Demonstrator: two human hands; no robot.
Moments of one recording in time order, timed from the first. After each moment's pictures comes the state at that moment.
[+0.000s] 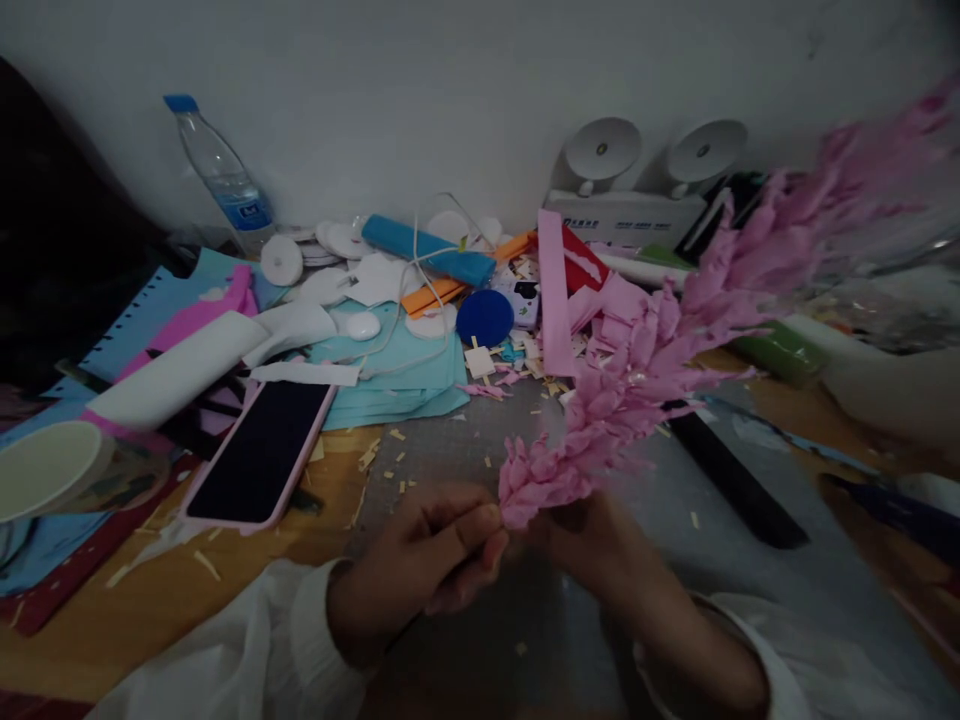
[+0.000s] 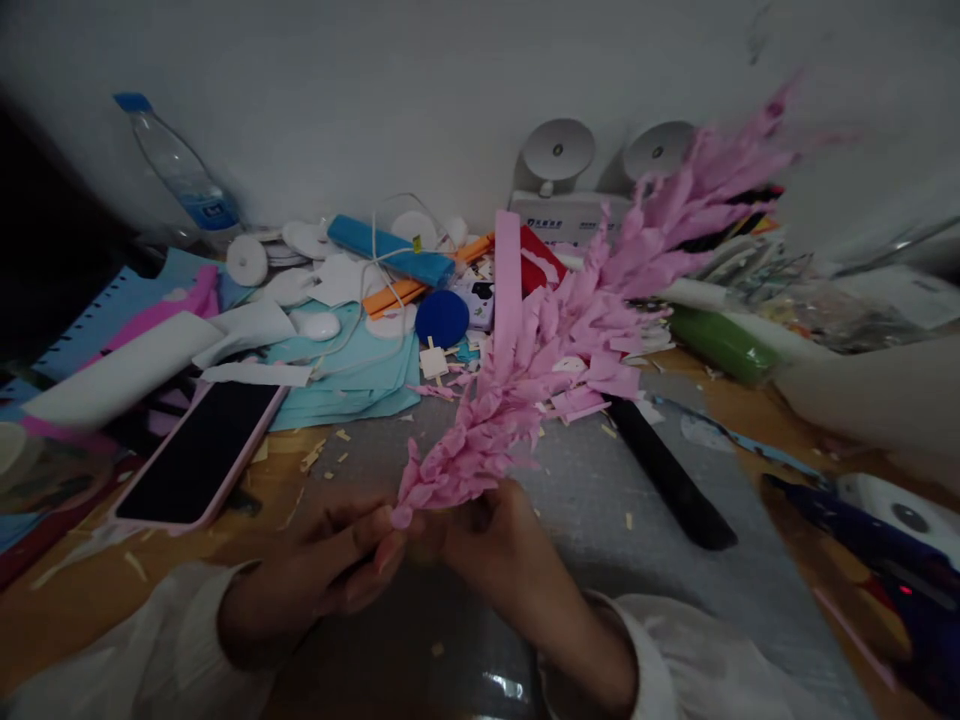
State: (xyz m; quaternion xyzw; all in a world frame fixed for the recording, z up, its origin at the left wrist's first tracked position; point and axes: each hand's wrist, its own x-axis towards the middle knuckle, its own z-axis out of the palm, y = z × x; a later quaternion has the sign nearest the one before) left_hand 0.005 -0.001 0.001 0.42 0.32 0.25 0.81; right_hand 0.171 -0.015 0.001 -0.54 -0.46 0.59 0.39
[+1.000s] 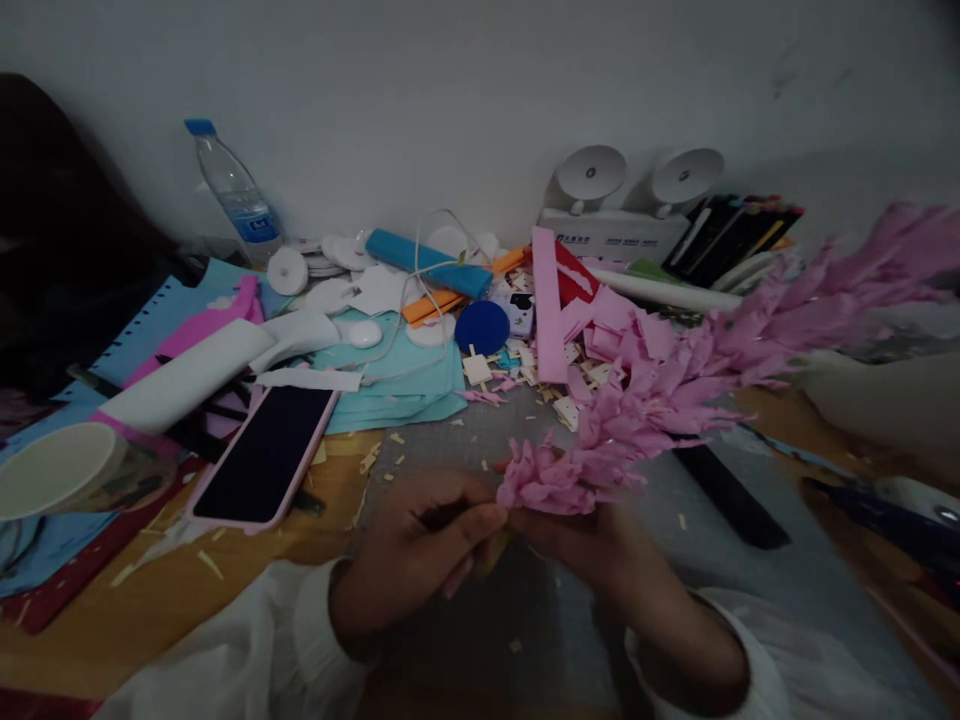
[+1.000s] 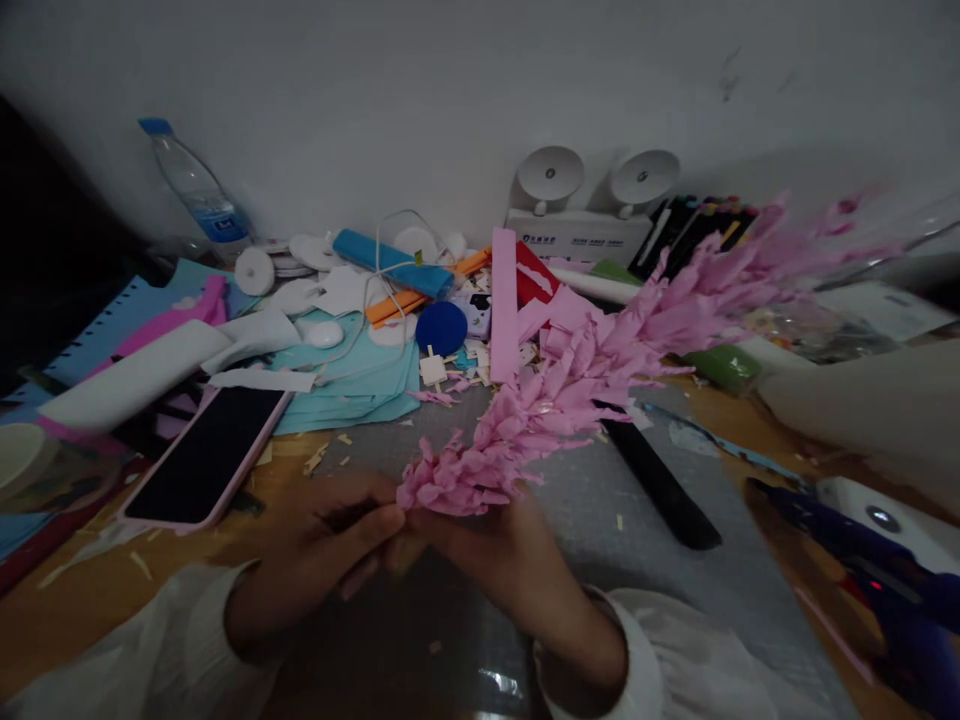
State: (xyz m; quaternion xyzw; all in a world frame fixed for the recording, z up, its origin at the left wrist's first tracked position) left_hand 0.007 0.001 0.019 0.56 0.36 0.32 0.67; right_hand 0.177 -0.016 0.008 -0.47 -0.49 0.58 0.44
